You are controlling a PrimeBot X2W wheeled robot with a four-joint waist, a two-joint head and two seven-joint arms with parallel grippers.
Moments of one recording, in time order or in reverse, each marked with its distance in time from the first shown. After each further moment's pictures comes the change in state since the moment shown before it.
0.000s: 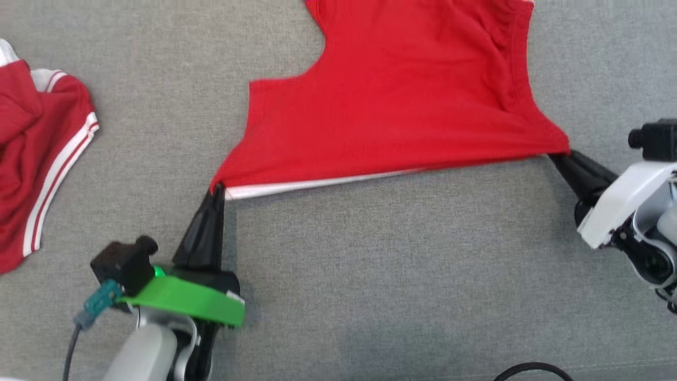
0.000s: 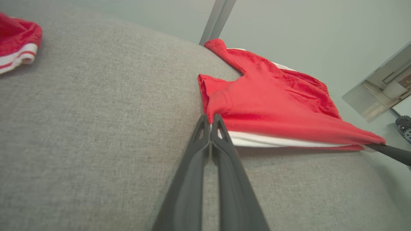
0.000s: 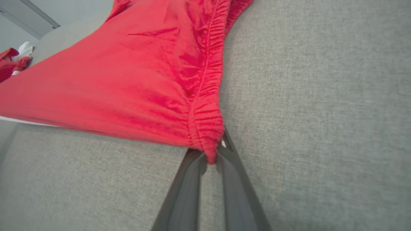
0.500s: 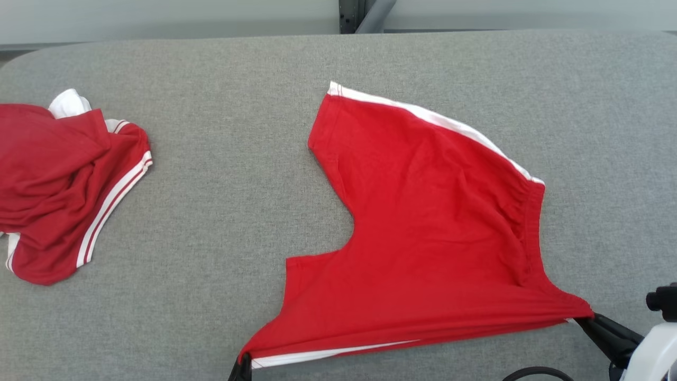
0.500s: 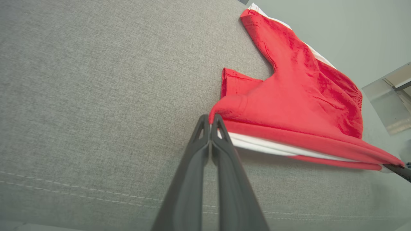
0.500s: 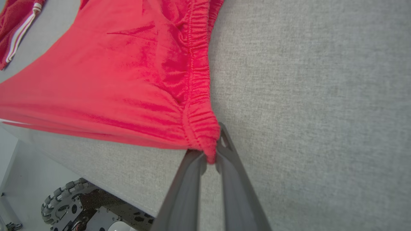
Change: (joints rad) left arm 0.570 -0.064 -0.034 -0.205 0.036 0.187 0.007; right arm 0.525 -0.123 -0.069 -0.147 -0.052 0.008 -0.056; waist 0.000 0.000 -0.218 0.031
